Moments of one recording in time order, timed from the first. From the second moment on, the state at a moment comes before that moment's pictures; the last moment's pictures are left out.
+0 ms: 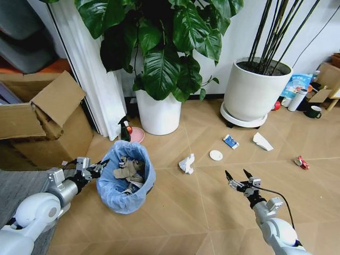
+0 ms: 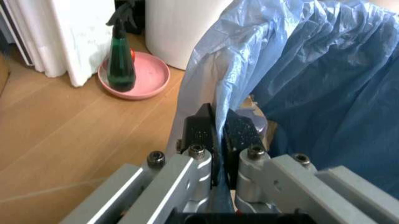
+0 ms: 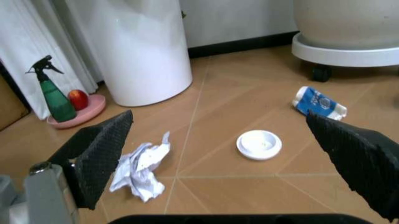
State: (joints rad) left arm 1.34 -0.70 -0.49 -1.86 -0.98 0.27 0.10; right arm -1.33 1.17 0.56 1.44 0.58 0.23 -0.34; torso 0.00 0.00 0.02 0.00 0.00
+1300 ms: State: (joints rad) left arm 1.34 -0.69 -0.49 -1.87 -0.98 0.27 0.10; right arm -1.31 1.17 0.55 1.43 0.58 0.25 -0.37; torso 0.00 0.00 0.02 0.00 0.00
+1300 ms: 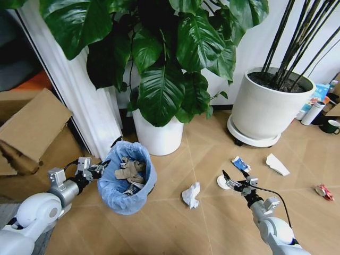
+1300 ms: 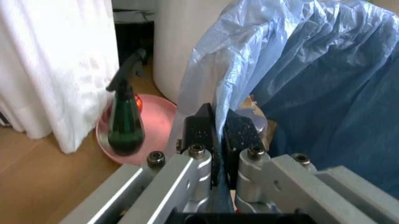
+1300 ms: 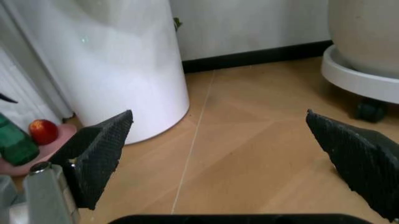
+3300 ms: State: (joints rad) left arm 1.44 -0.63 -0.49 -1.91 -0.89 0.26 0.12; right arm -1.42 0.42 0.04 1.68 0.96 0.11 -0.53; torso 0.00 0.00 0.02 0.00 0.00
